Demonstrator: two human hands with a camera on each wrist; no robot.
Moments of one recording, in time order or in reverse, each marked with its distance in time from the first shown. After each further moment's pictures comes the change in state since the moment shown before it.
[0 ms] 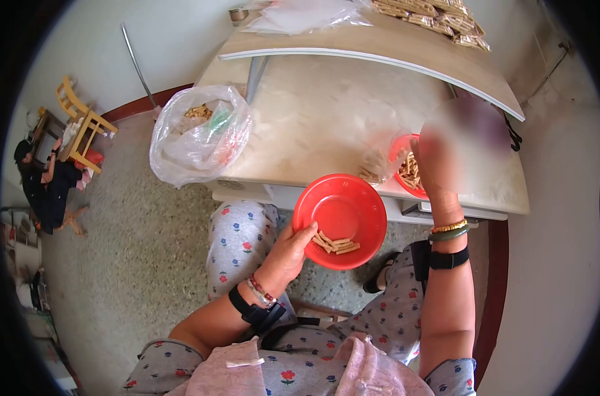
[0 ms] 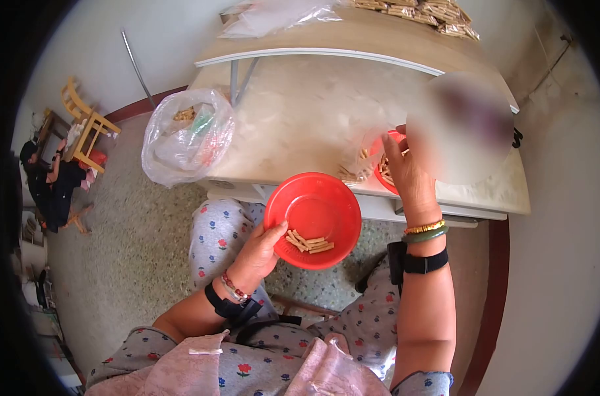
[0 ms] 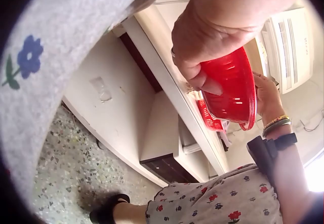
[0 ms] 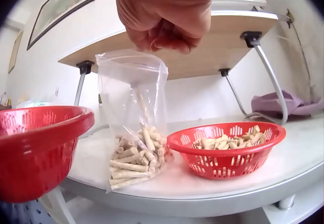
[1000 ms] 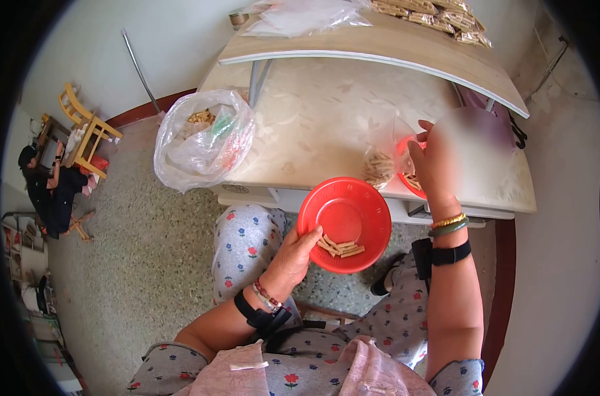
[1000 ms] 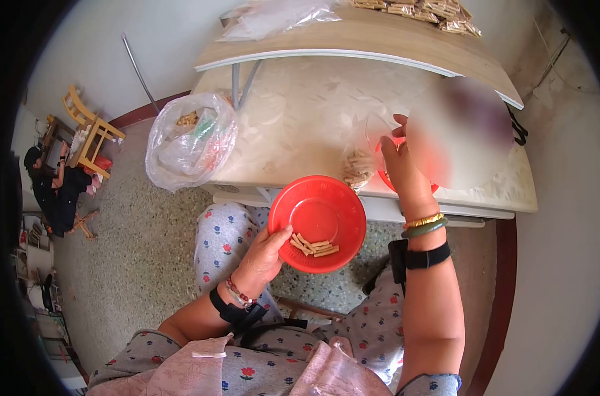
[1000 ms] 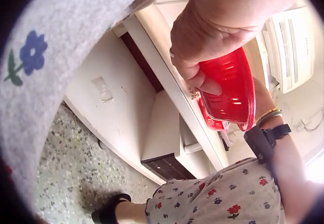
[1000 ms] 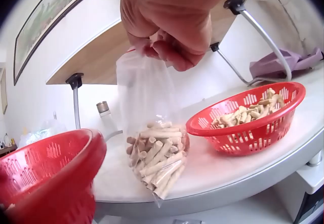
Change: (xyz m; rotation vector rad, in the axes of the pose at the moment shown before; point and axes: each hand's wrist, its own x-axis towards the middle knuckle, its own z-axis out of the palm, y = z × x) left_hand 0.000 0.001 0.001 0.034 0.043 -0.005; right_hand 0.004 0.004 0.018 0.151 -0.002 -0.059
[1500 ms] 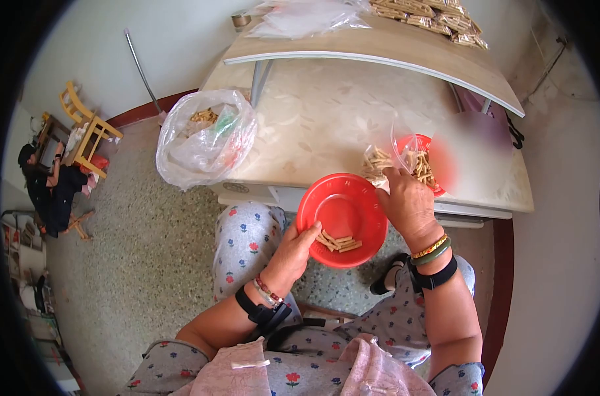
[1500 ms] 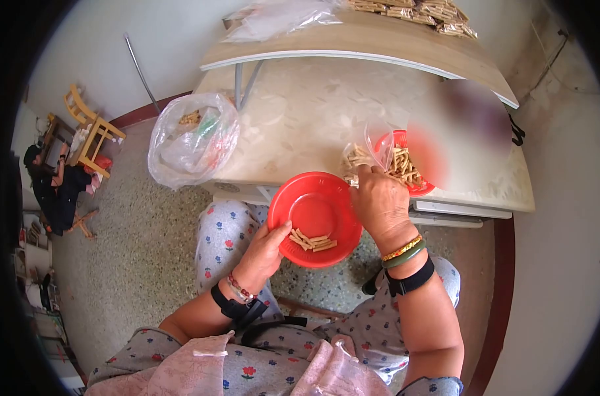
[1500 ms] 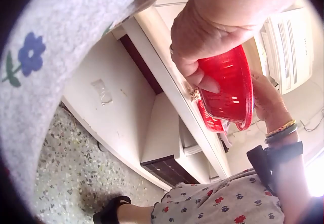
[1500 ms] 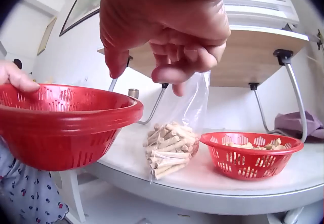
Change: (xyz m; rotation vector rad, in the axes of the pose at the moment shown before) left_hand 0.001 -0.004 -0.007 0.041 -0.013 0.058; right_hand -0.061 -0.031 0.007 -0.536 -0.280 -0.267
